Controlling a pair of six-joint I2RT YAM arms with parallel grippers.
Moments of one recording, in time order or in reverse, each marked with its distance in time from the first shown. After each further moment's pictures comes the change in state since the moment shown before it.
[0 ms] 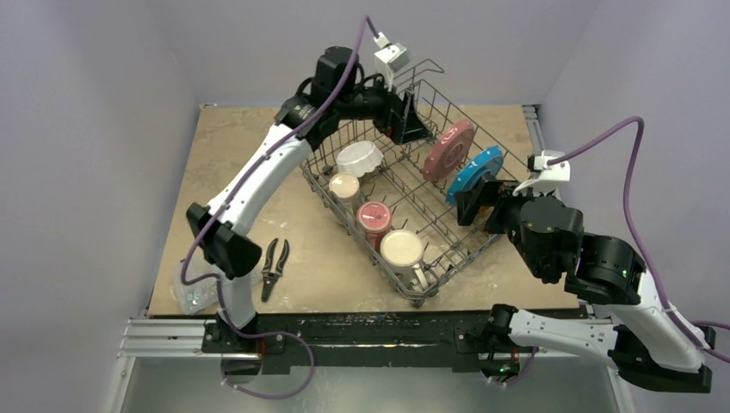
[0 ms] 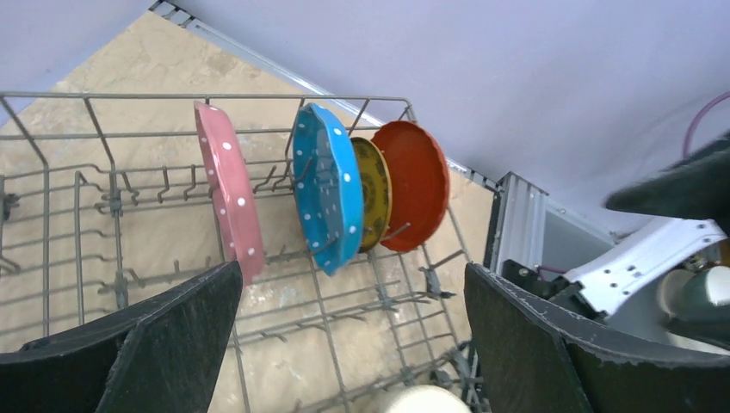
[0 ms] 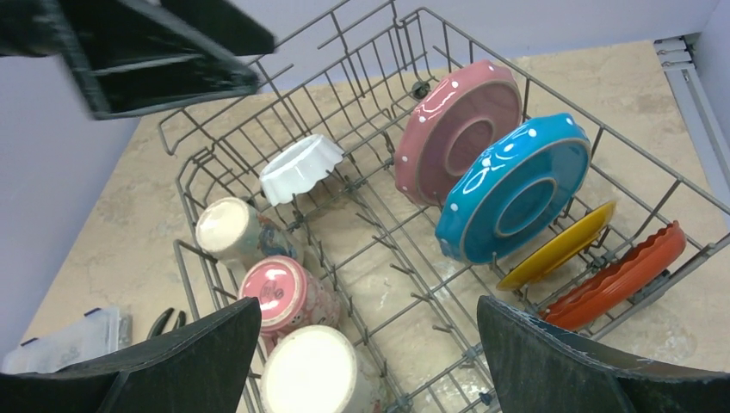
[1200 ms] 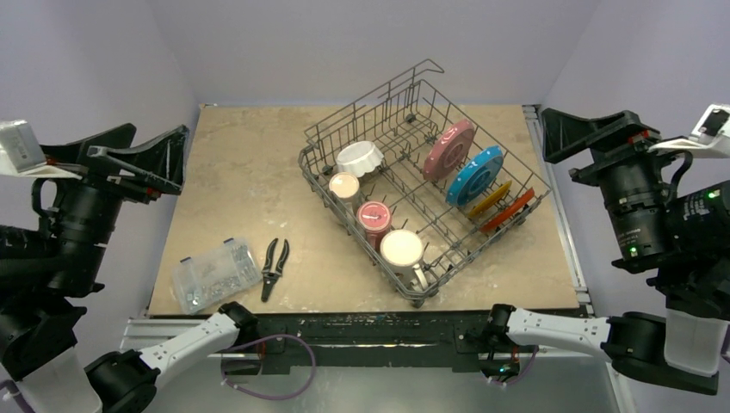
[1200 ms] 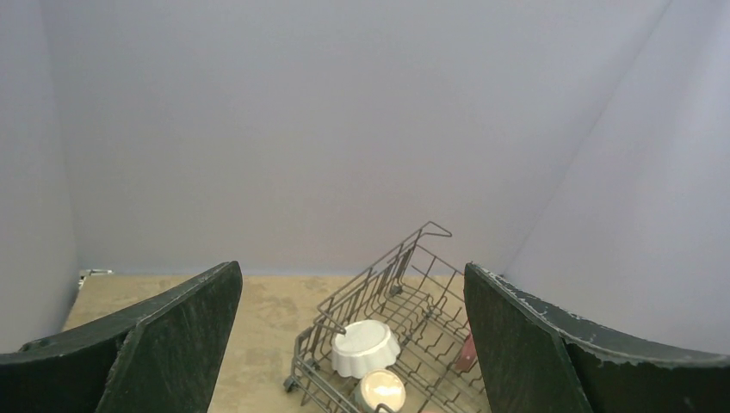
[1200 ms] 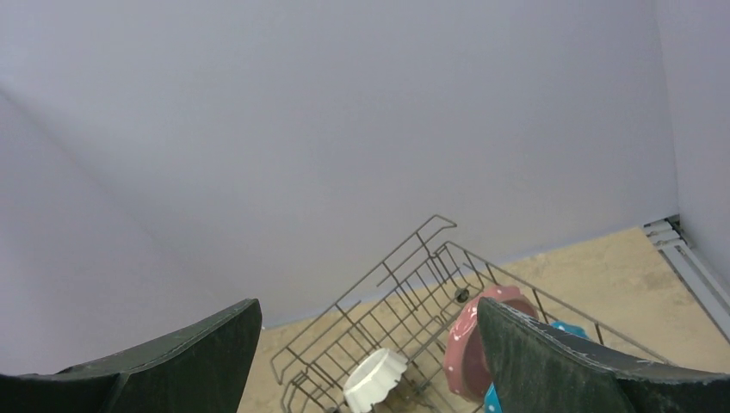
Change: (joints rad) left arm 0.026 -1.091 -0.211 -0.310 -1.043 0.005; right arm 0.000 0.113 0.514 0.264 0.166 -0.314
